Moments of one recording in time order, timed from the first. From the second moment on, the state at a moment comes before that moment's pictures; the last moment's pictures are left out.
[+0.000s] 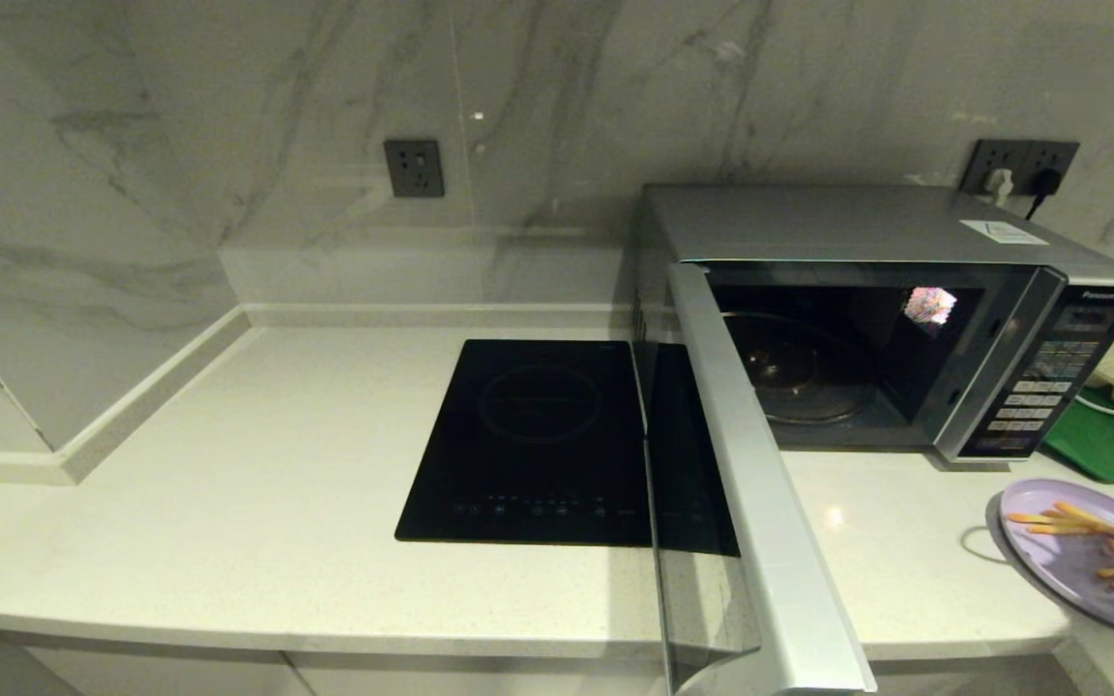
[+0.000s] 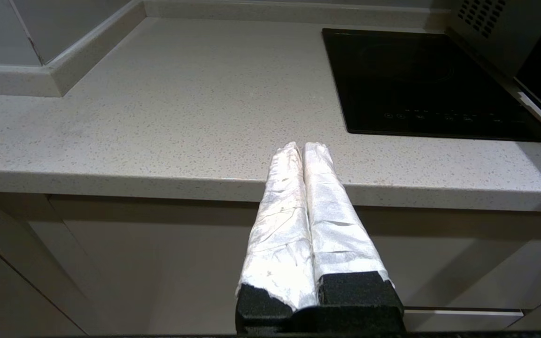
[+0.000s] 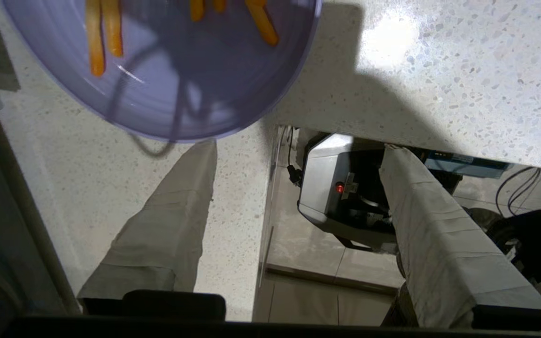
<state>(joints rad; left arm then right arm) 0.00 0.00 0.00 -0.01 0.01 -0.05 -0.60 1.82 -1.33 0.85 0.01 0.94</state>
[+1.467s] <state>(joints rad) 0.00 0.00 0.00 -0.01 0.01 -0.05 -0.72 1.95 -1.10 0.52 -0.04 0.88</state>
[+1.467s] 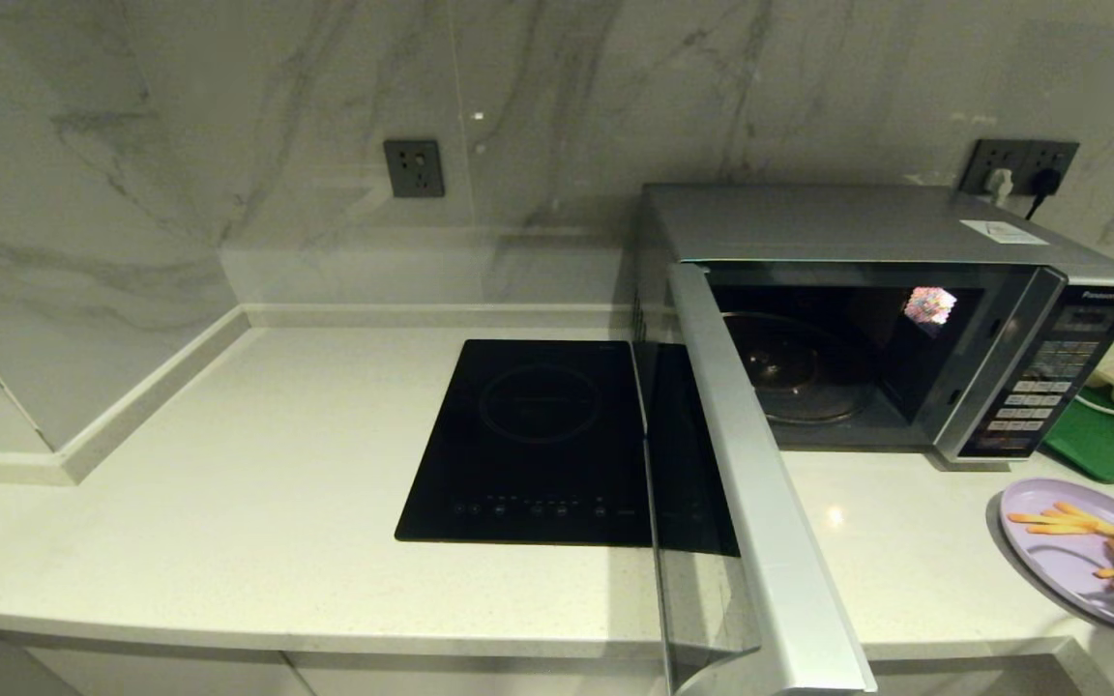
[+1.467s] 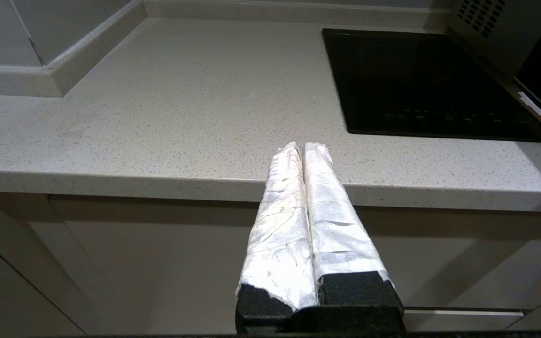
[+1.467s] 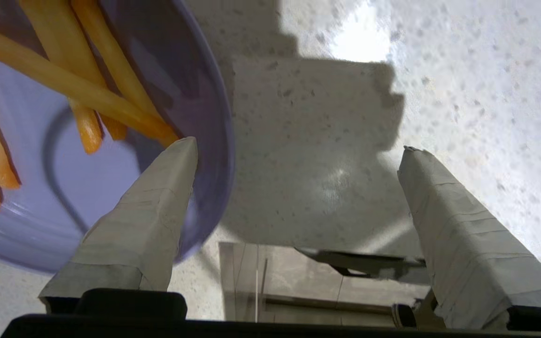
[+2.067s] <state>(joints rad) 0.00 0.00 0.00 -0.01 0.01 -0.05 -0.72 1.99 -1.09 0.49 -0.04 0.88</state>
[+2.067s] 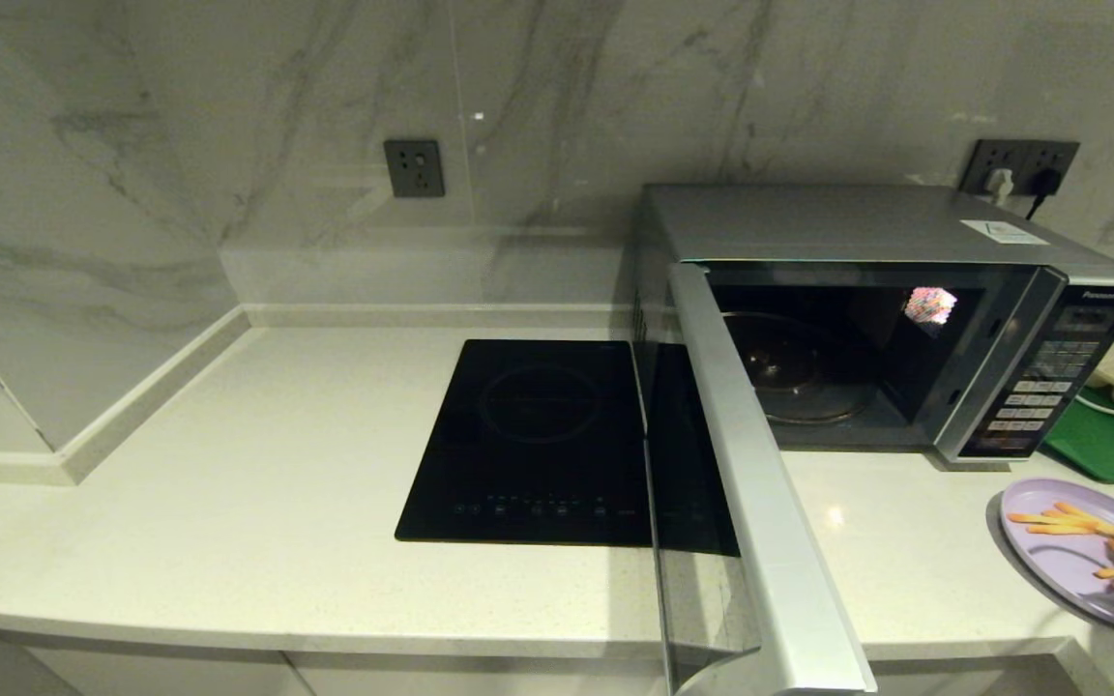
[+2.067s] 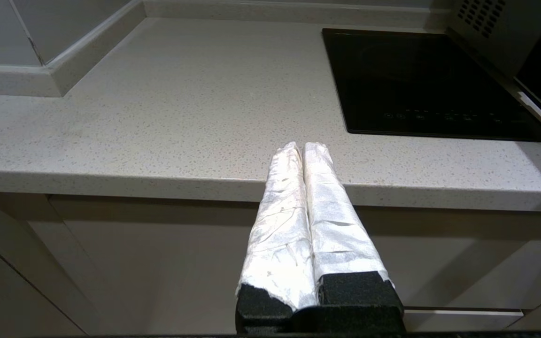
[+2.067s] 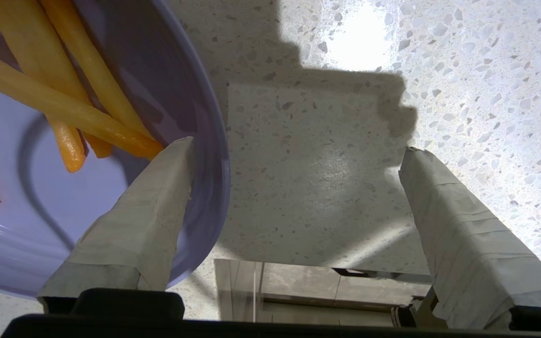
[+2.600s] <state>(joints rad) 0.00 0.00 0.00 -0.01 0.01 -0.05 -0.72 2.01 -1.09 0.48 -0.04 0.88</state>
